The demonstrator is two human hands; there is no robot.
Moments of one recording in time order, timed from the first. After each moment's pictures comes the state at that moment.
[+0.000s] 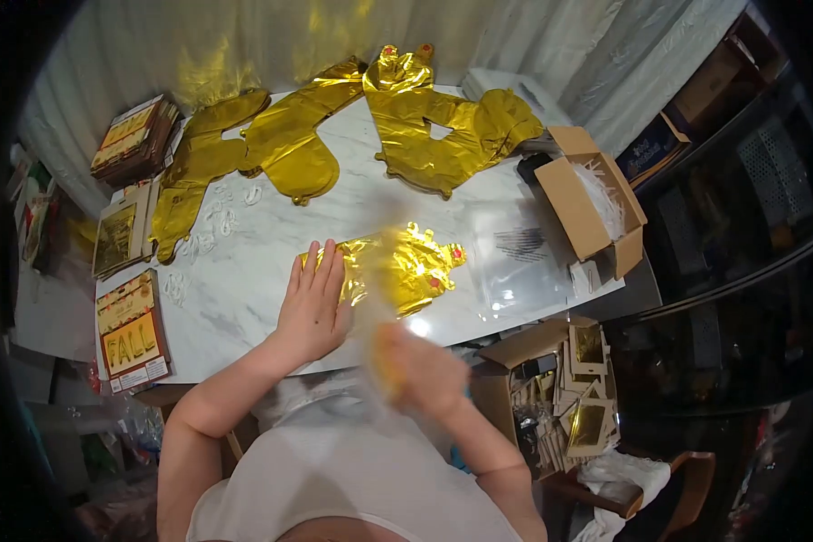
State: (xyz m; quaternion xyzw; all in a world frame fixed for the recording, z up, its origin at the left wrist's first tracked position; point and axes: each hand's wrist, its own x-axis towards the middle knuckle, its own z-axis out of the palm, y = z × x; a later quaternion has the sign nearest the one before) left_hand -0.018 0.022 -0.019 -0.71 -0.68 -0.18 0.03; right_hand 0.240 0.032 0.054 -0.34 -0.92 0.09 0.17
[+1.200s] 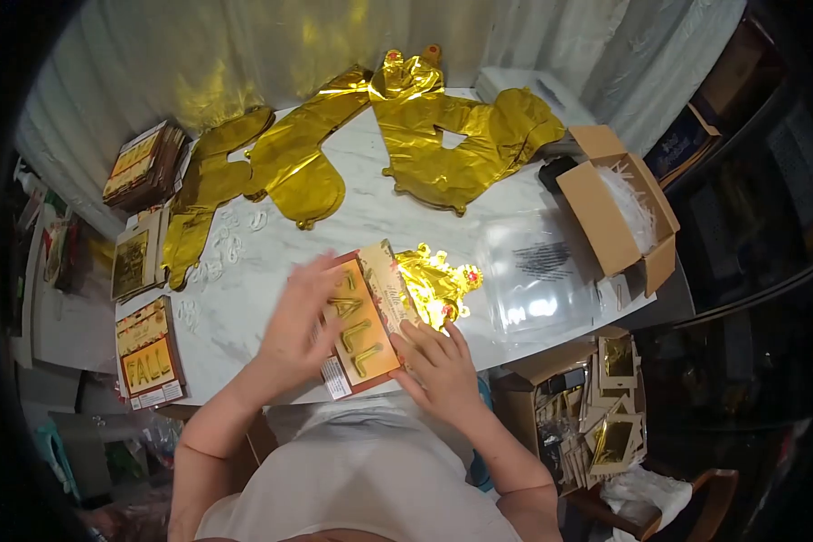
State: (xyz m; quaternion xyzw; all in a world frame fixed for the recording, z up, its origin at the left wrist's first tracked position) left_hand -0.037 0.031 0.067 -0.71 -0.60 -0.34 -0.15; right_hand 0.237 0.085 0.012 -0.30 -0.91 0.17 0.22
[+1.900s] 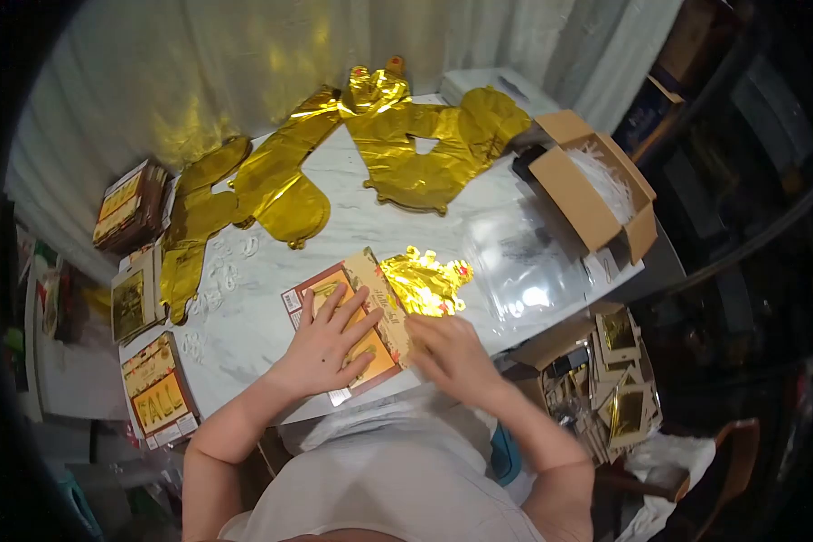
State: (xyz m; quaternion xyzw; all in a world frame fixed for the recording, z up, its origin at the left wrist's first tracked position) left_hand -0.036 0.037 0.033 -0.82 -0.56 -0.11 -0.08; right_hand 0.240 0.104 0.035 -0.30 -0.89 0.27 0.22
